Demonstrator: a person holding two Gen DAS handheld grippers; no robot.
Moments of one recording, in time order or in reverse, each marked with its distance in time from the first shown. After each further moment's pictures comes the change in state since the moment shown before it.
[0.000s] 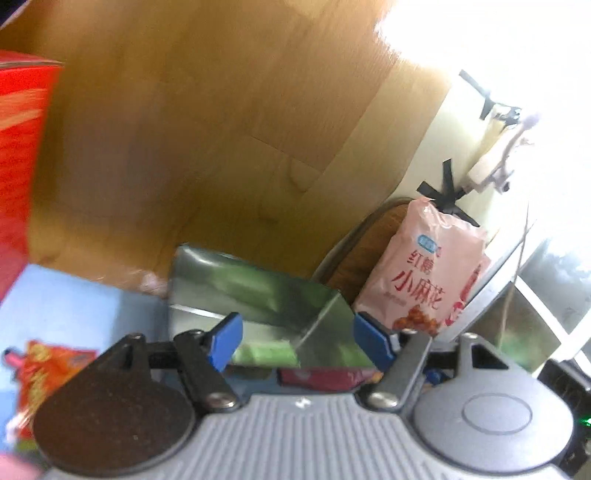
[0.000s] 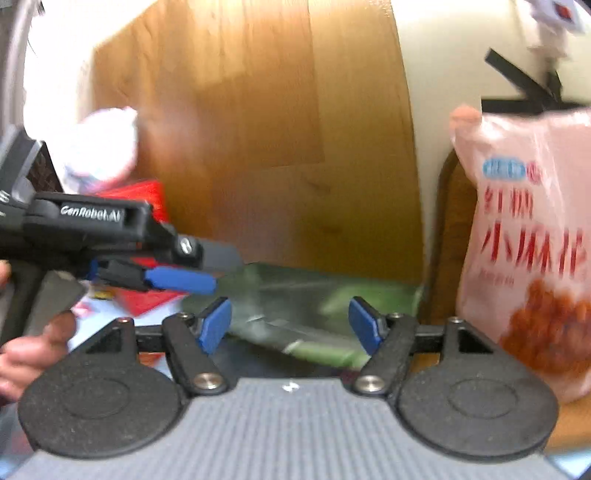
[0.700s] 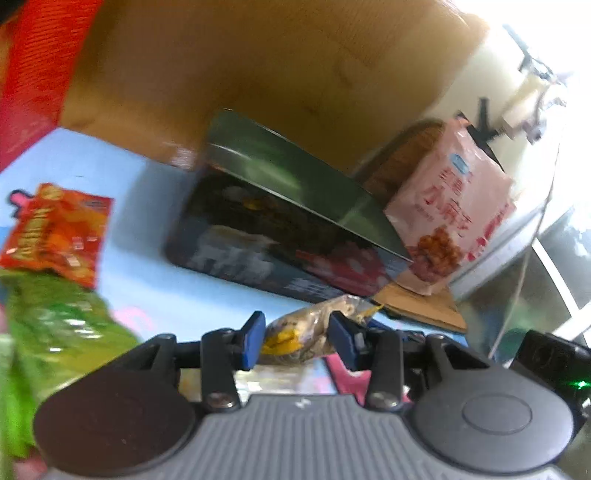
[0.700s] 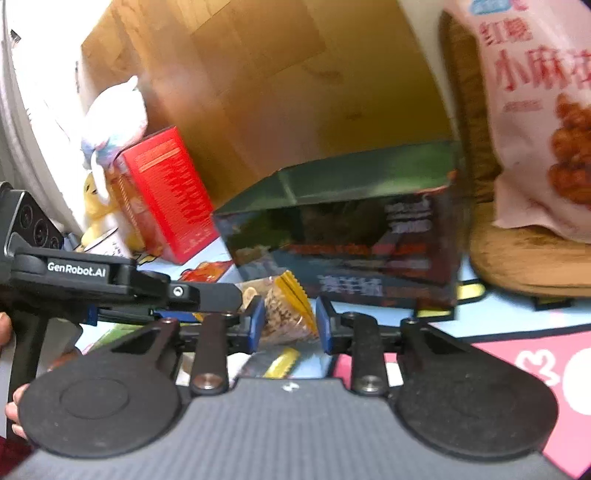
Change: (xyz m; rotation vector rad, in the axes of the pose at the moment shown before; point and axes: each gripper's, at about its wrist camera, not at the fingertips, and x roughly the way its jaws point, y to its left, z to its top) left arm 0.013 0.006 -0.069 -0.120 0.178 0.035; right arm 0.005 -0.001 -0.052 0.196 0.158 0.091
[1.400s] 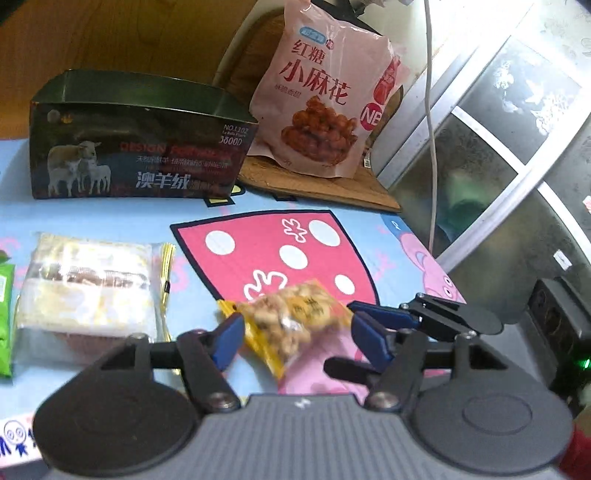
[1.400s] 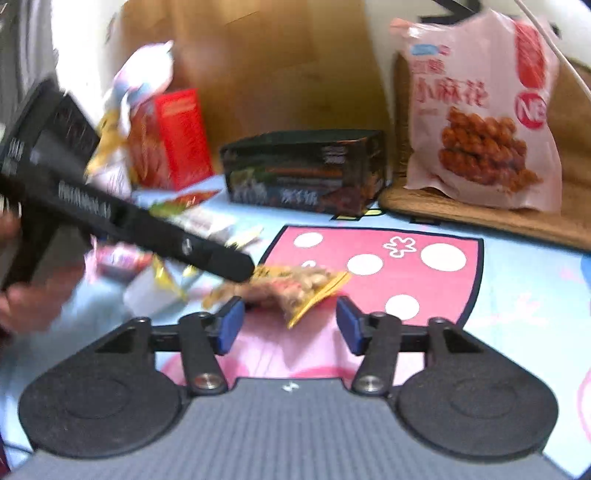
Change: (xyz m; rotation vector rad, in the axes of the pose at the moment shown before) left arm -0.004 -0.087 -0.078 0.276 0.188 -0.098; right arm -0.113 0.004 -0.077 -0.225 0.052 -0.129
